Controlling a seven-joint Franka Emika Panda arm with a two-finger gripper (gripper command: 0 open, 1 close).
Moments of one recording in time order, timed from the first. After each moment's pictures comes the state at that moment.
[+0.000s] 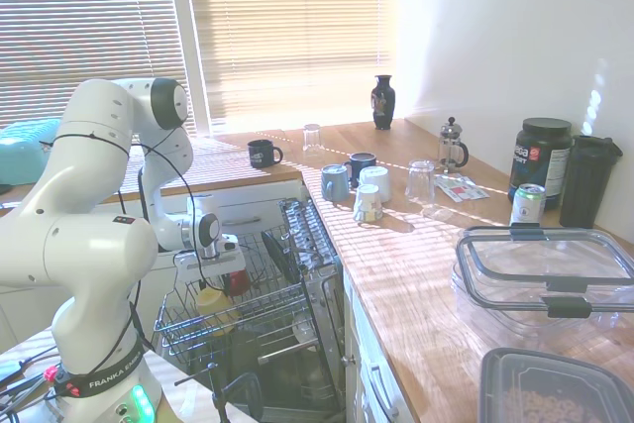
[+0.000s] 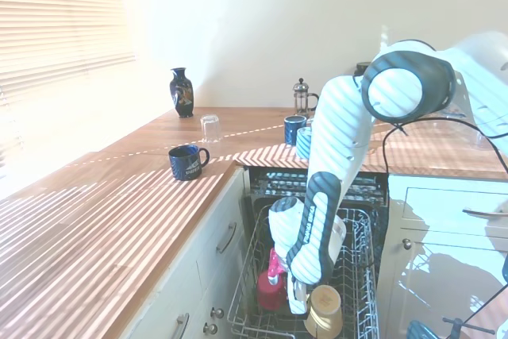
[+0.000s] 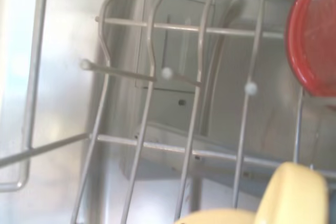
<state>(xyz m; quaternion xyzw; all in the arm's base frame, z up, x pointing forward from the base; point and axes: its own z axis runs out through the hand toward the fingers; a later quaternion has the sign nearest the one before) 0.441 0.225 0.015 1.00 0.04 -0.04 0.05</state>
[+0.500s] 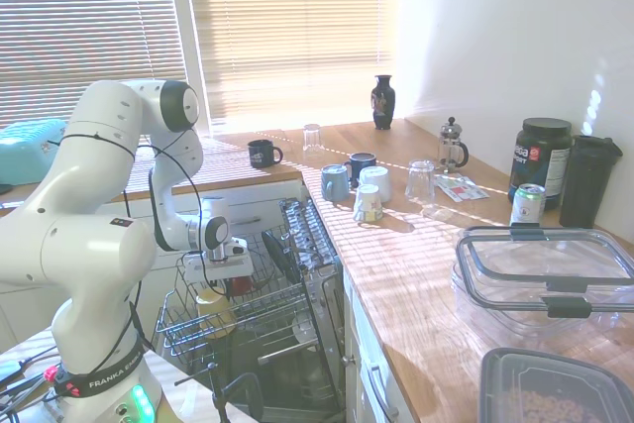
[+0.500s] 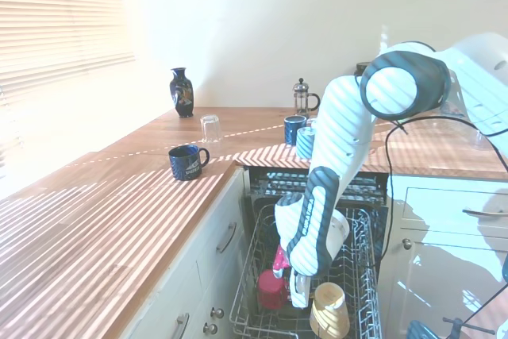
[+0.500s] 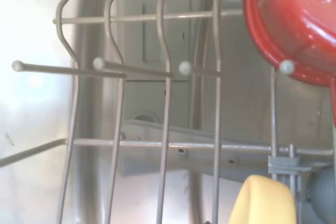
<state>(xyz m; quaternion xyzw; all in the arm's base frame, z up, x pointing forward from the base) 0.449 0.213 0.014 1.00 0.00 -0.05 0.05</state>
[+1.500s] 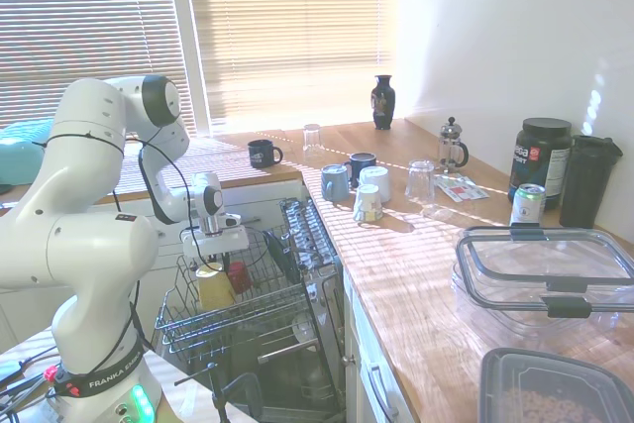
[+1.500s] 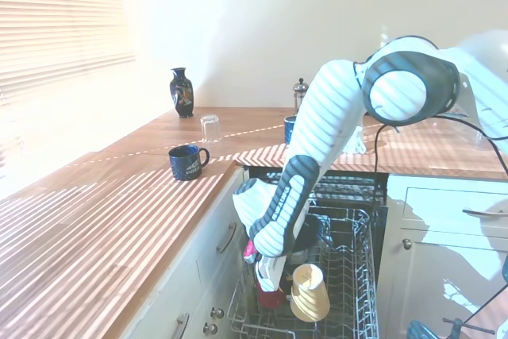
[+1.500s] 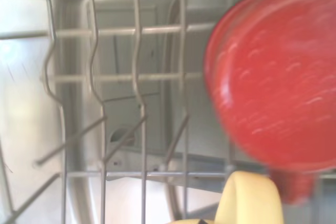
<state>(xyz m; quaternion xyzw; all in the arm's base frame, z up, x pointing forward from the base) 0.507 0.272 0.087 0.99 -0.04 -0.06 0.13</state>
